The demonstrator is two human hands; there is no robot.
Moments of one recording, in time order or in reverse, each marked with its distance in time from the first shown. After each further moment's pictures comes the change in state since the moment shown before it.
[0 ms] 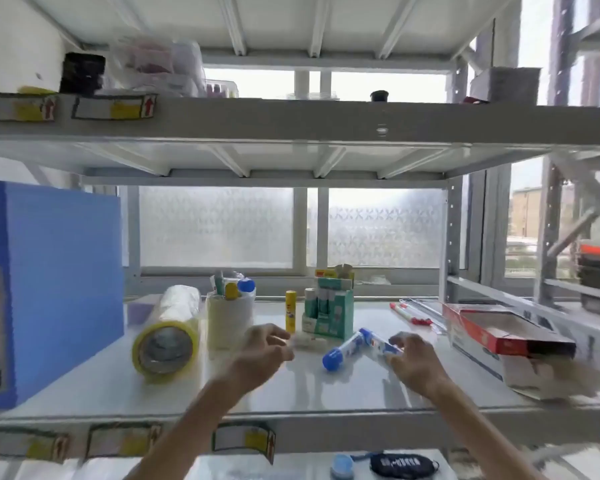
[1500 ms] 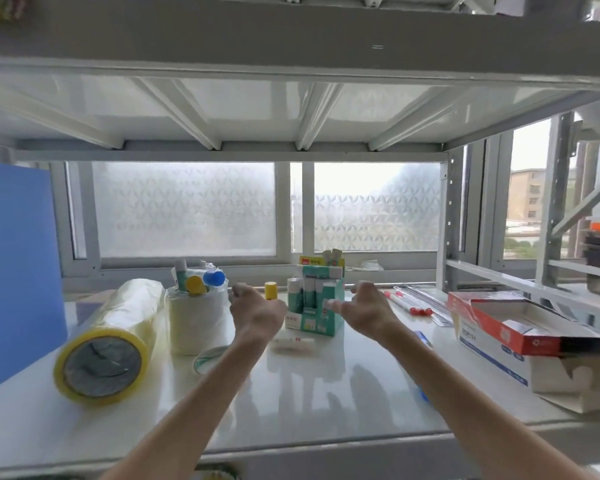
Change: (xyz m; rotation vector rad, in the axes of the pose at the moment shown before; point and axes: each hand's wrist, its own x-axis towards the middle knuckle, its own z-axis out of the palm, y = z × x) left_hand 0.123 -0.002 0.041 0.048 0.478 -0.124; right_hand 0.072 -0.063 0.020 0.190 -0.024 -0.049
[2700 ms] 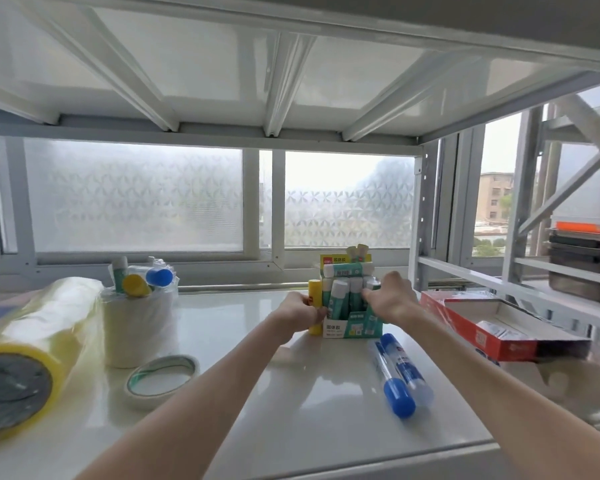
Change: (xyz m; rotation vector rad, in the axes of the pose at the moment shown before) left_hand 0.031 0.014 0.135 -0.143 -0.727 -0.028; right_hand 0.050 0.071 -0.048 -0.178 0.123 0.188
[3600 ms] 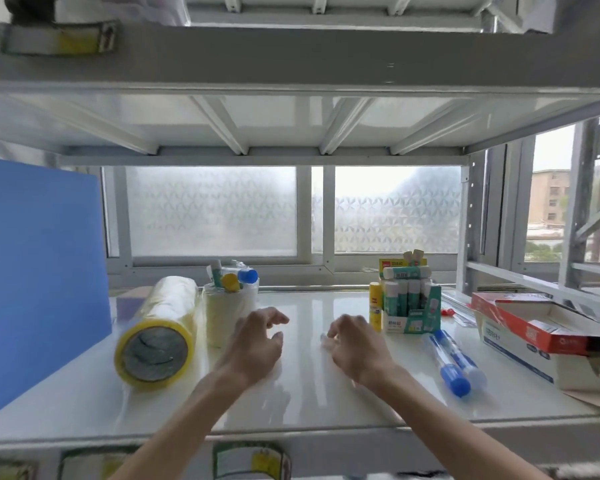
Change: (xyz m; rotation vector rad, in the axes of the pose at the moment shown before) left_hand -0.192 -0.040 -0.119 0.533 0.470 0.259; right_hand -0.128 -0.082 0.079 -0.172 -0.111 -0.469
